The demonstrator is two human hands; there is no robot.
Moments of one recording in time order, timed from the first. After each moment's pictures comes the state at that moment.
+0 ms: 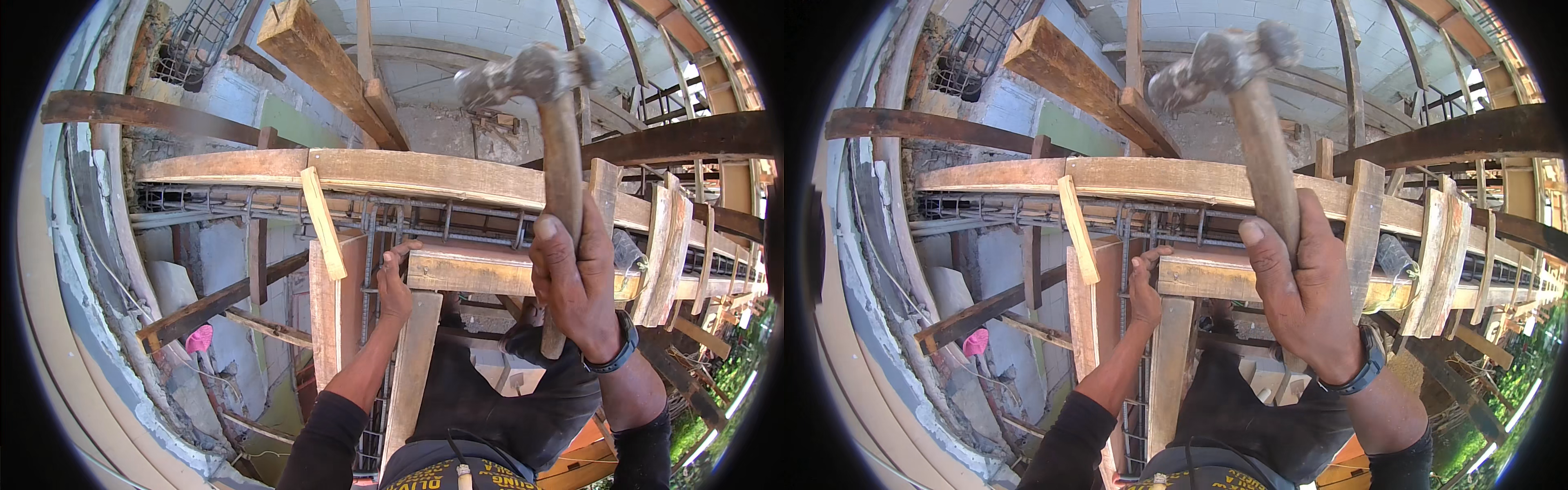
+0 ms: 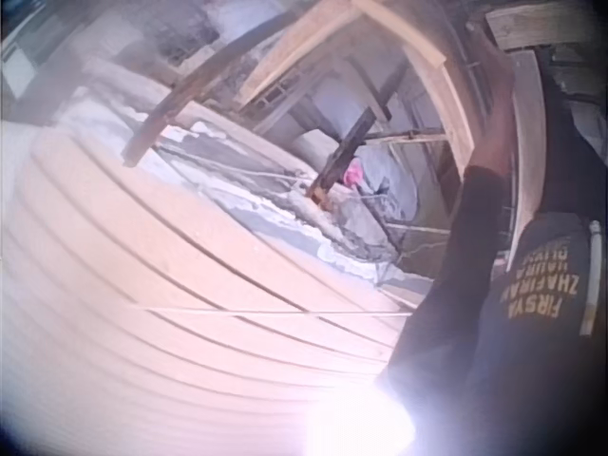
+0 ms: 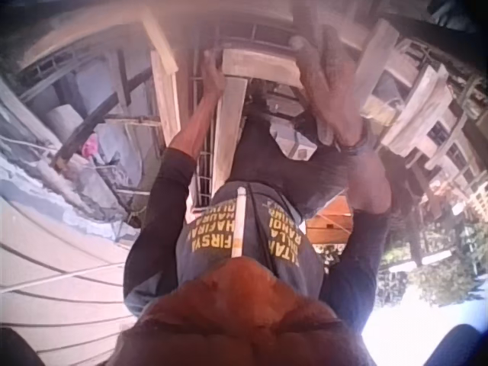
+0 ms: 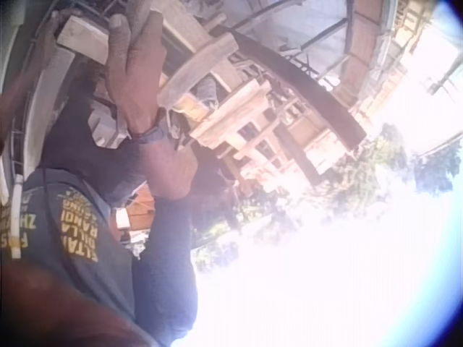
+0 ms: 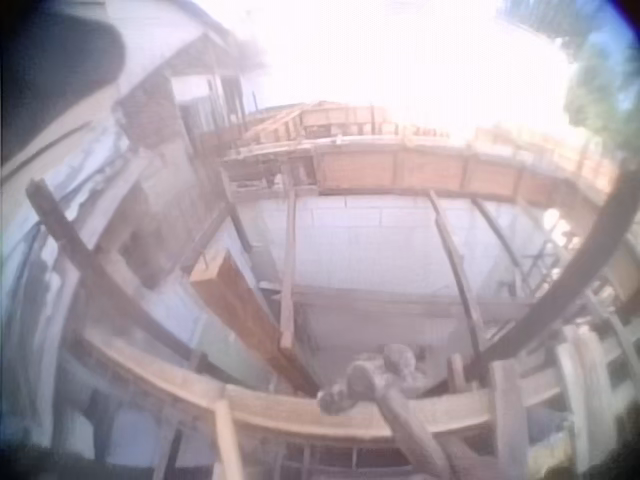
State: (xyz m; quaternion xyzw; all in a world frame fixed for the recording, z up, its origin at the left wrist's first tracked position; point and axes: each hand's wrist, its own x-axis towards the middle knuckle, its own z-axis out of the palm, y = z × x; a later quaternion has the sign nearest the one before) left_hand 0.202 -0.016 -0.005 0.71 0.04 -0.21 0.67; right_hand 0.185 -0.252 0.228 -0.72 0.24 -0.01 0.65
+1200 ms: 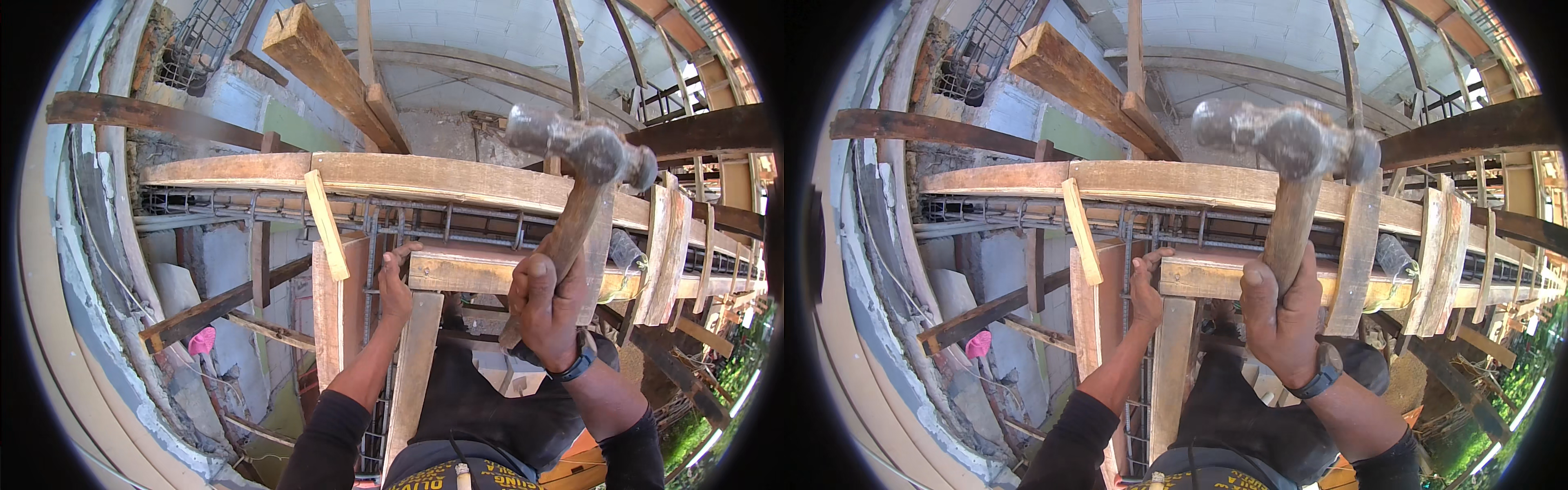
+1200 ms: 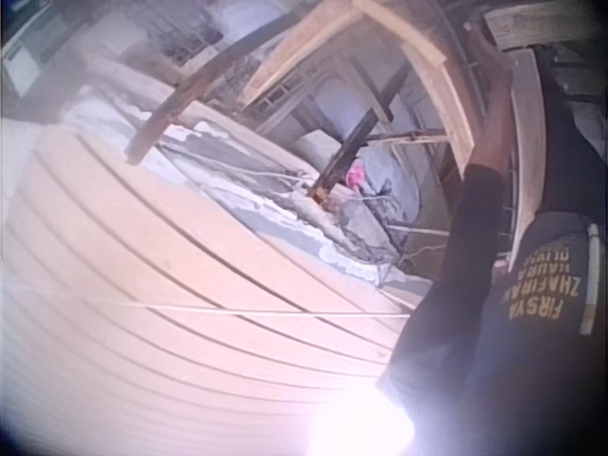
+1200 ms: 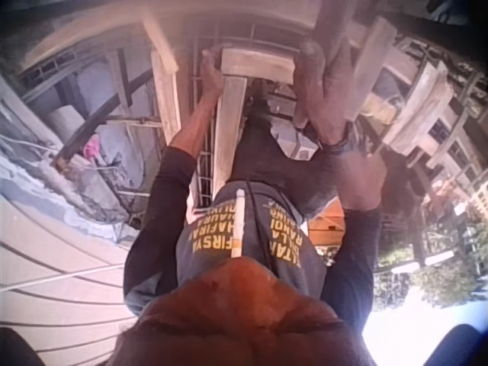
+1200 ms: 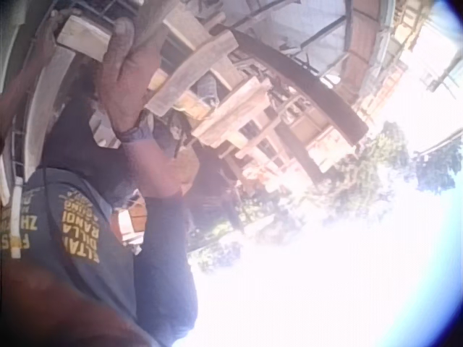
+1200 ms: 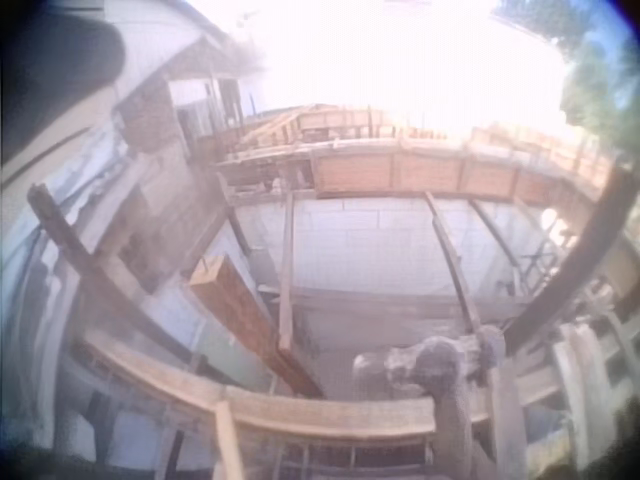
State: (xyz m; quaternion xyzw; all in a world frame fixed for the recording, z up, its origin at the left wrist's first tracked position) left_hand 0.202 -0.014 -0.017 0.72 0.04 -0.20 0.67; right_hand 0.139 -0.229 0.181 -0.75 0.25 -0.01 0.62
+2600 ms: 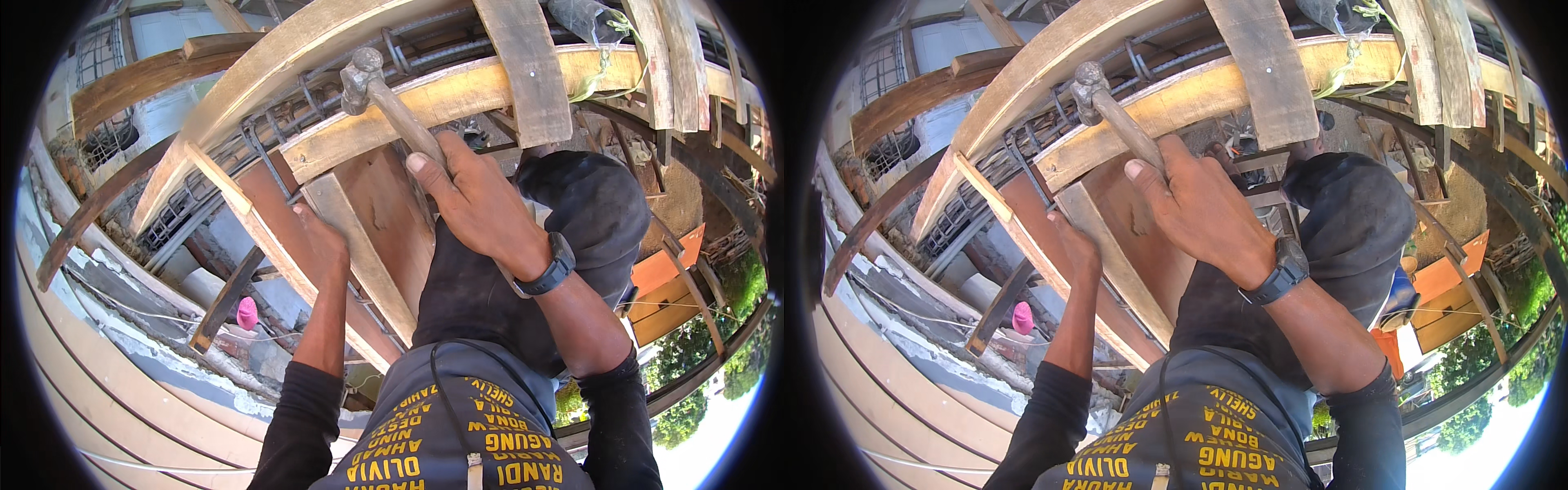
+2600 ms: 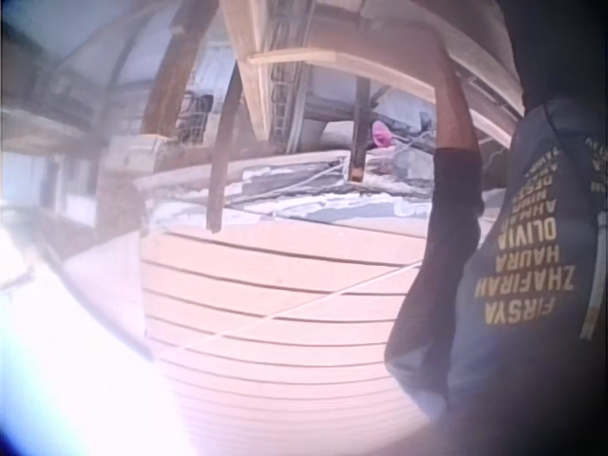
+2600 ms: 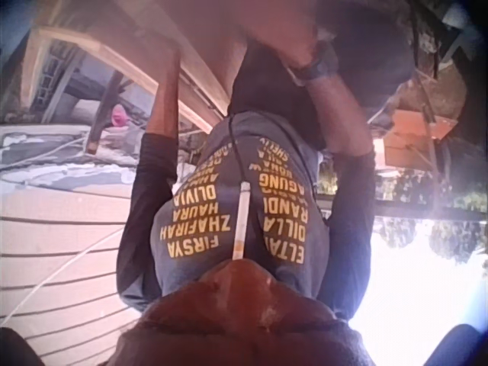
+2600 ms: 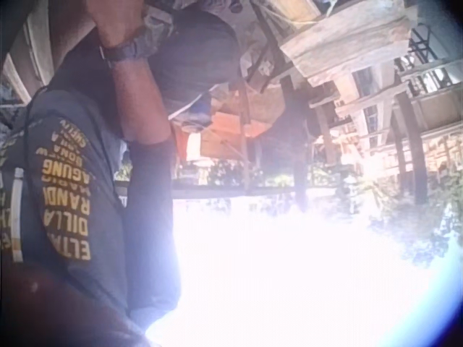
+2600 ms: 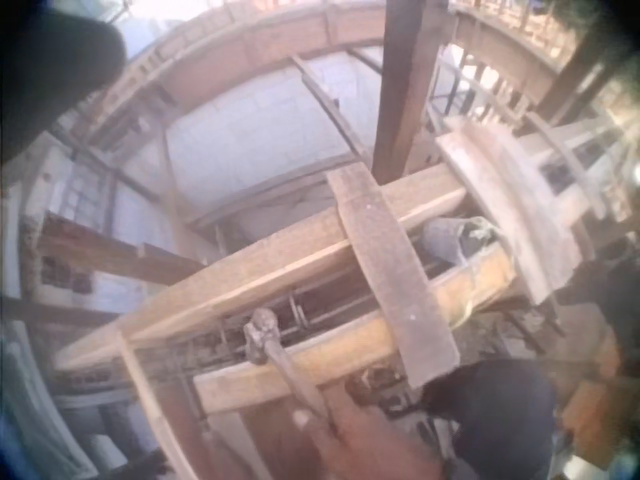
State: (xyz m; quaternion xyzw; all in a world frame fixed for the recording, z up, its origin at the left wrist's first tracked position) left_hand 0.115 0.034 -0.015 0.93 0.06 -0.16 0.32; right_hand 0.015 -0.258 0.118 -0.67 0.34 0.10 0.66
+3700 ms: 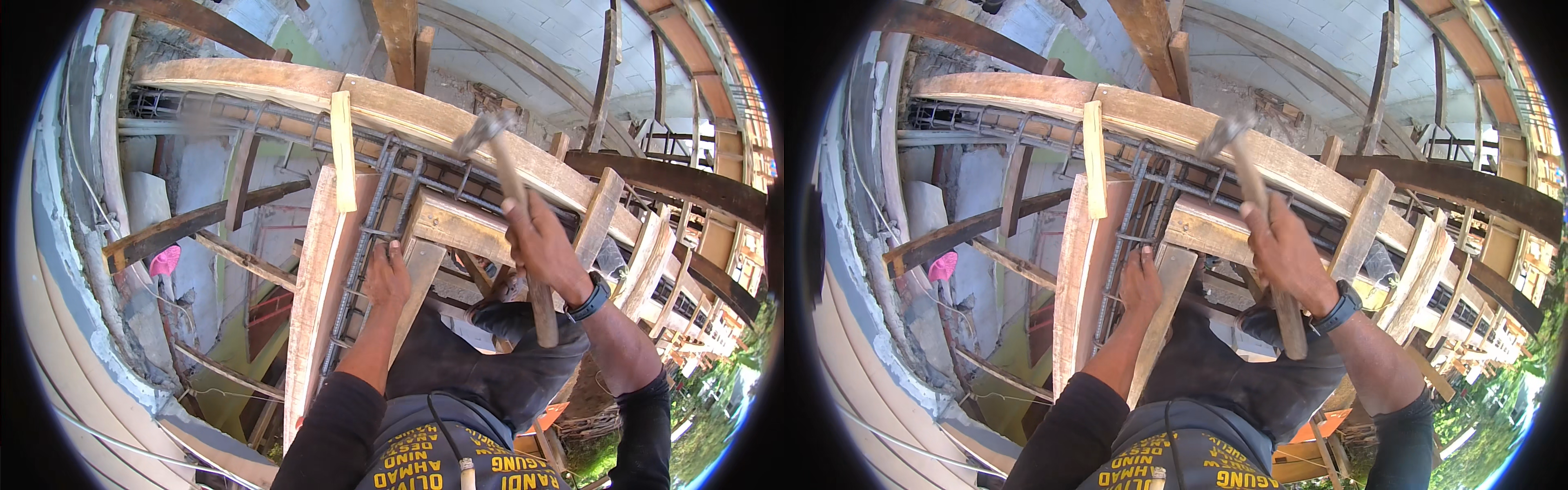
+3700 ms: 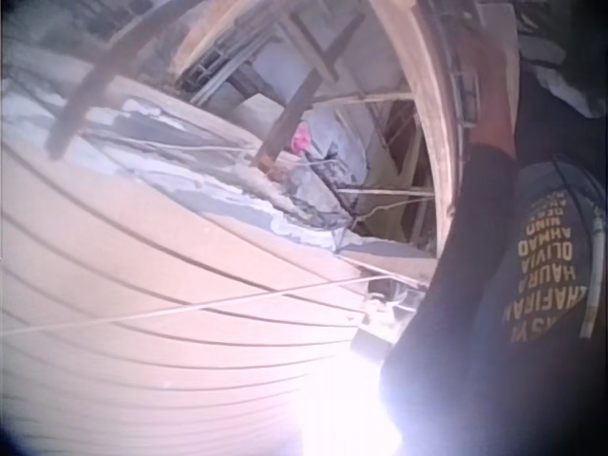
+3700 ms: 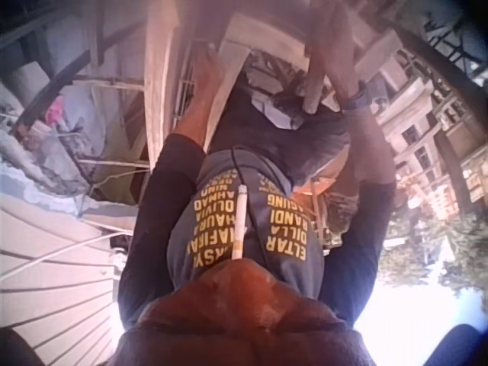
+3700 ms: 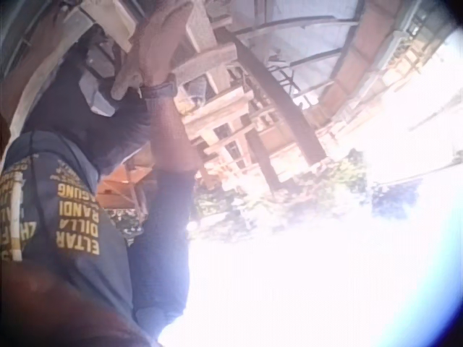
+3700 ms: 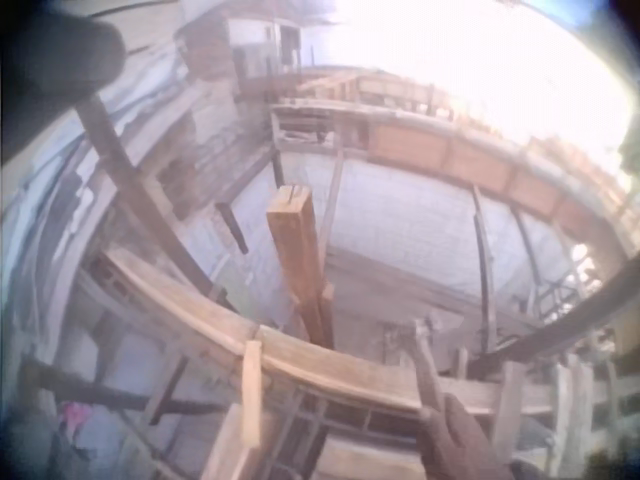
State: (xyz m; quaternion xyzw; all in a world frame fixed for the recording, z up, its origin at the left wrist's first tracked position) left_hand 0.129 0.001 0.015 0.88 0.24 -0.29 0.29; right_hand 0.196 -0.244 0.182 -0.77 0.26 0.28 0.51
